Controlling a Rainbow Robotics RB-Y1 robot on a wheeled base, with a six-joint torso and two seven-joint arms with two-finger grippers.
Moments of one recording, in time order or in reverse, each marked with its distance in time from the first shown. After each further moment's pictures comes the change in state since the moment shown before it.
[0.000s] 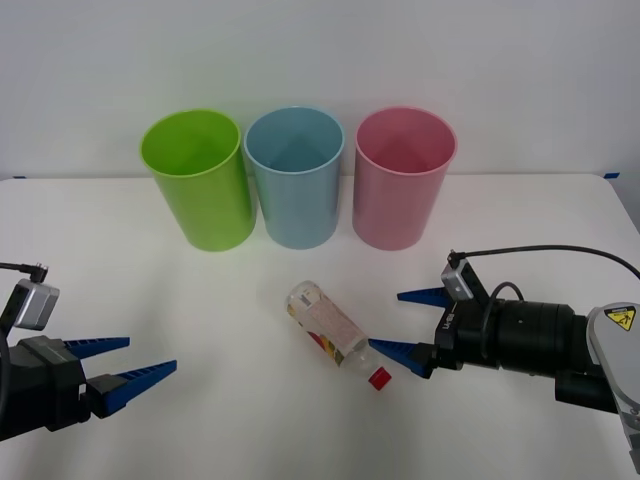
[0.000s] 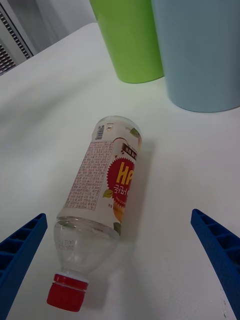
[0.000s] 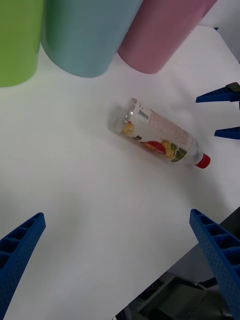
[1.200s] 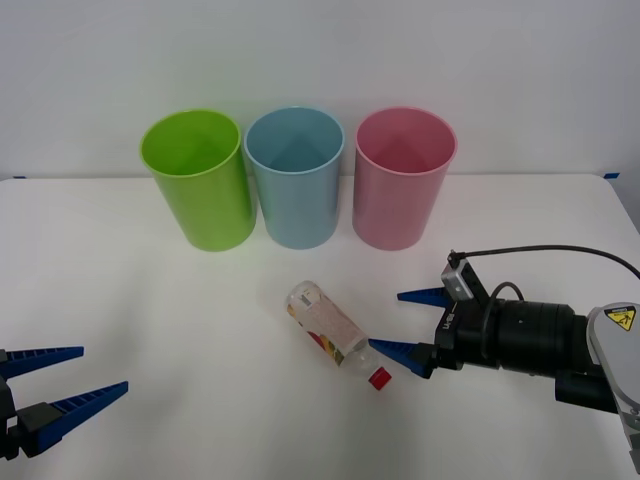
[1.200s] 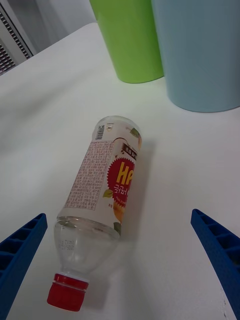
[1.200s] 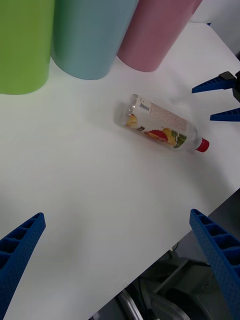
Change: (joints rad) right arm 0.000 0.000 0.000 0.000 0.000 0.000 0.000; left arm 0.141 0.127 0.122 0.000 0.207 0.052 -0.140
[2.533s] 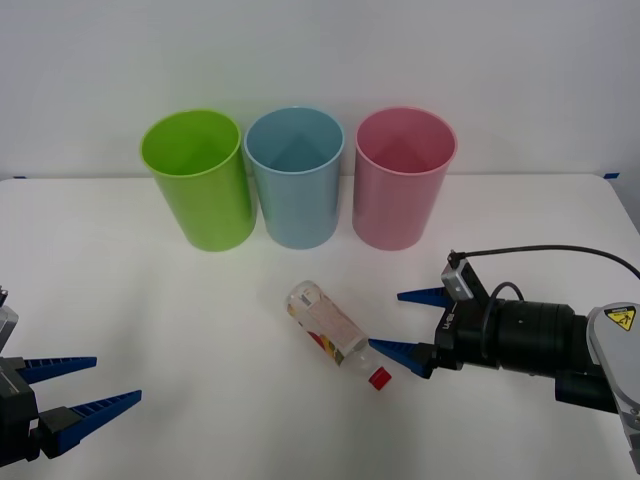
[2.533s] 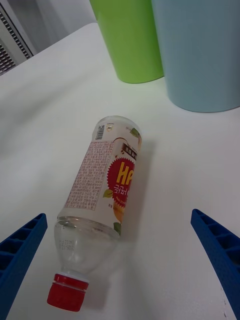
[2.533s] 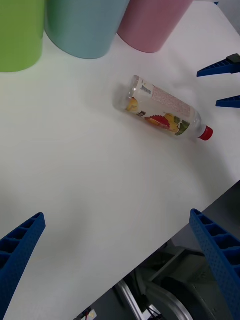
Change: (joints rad) right arm 0.000 0.000 0.000 0.000 0.000 0.000 0.000; left arm -0.013 0.016 -0.069 0.008 -0.067 -0.001 0.043
